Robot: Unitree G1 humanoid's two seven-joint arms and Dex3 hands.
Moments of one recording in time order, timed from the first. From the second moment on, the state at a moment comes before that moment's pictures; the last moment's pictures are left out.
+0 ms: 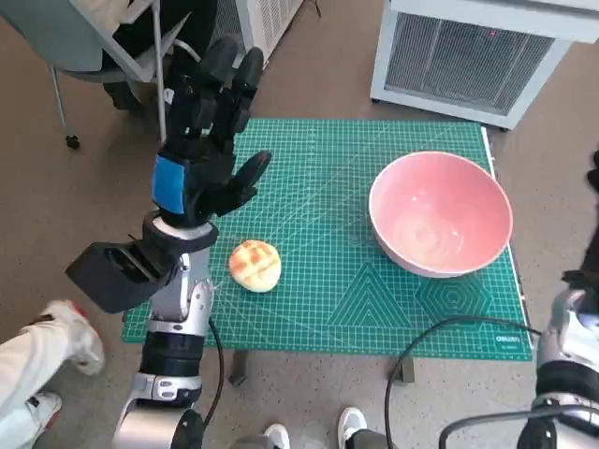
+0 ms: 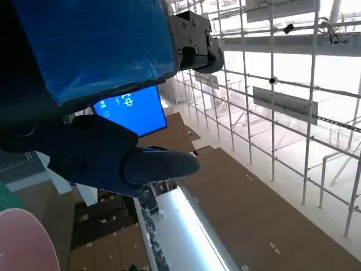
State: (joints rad) left arm -0.65 0.07 0.14 0.38 -0.30 -0.55 -0.42; right arm -0.71 -0.43 -0.38 1.20 0.12 -0.74 0.03
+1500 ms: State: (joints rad) left arm -0.49 0.15 0.17 0.21 -0.24 -0.55 -0.32; right arm -0.91 -0.17 -0.28 1.30 0.07 -0.45 0.02
